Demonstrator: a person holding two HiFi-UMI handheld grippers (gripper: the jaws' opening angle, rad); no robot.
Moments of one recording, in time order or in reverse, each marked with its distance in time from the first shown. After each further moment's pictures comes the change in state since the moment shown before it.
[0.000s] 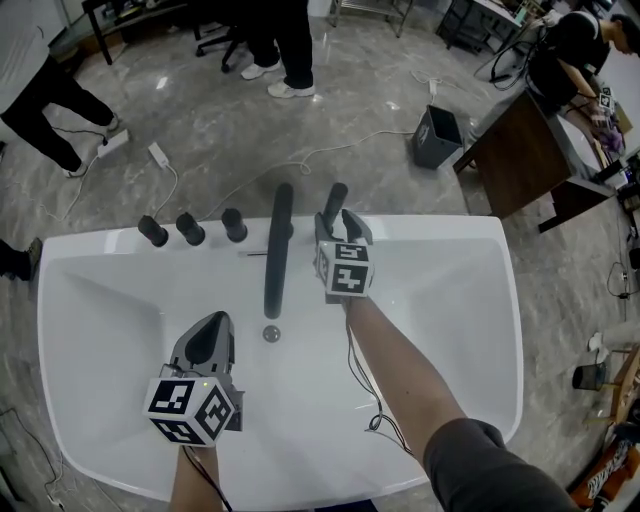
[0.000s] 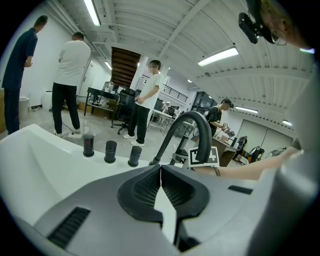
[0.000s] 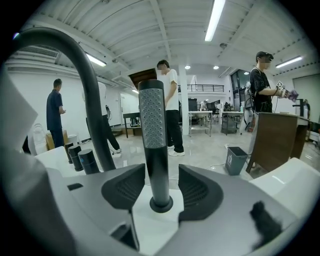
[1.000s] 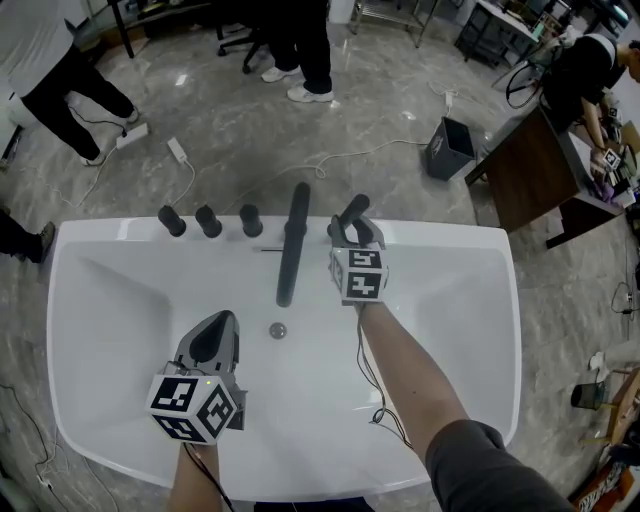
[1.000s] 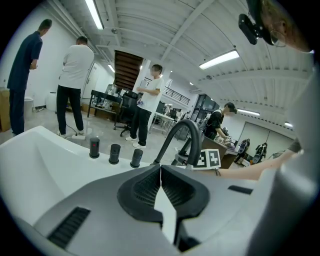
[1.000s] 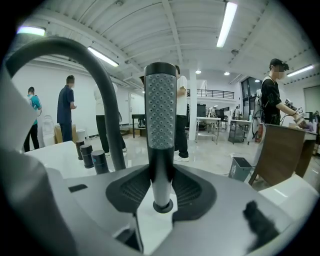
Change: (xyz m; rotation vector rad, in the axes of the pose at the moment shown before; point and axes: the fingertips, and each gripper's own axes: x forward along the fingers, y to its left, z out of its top) left arm -0.031 -0.004 0.007 -0.018 -0.028 0.022; right arm -0.022 0.013 0.019 -0.113 -0.038 0.060
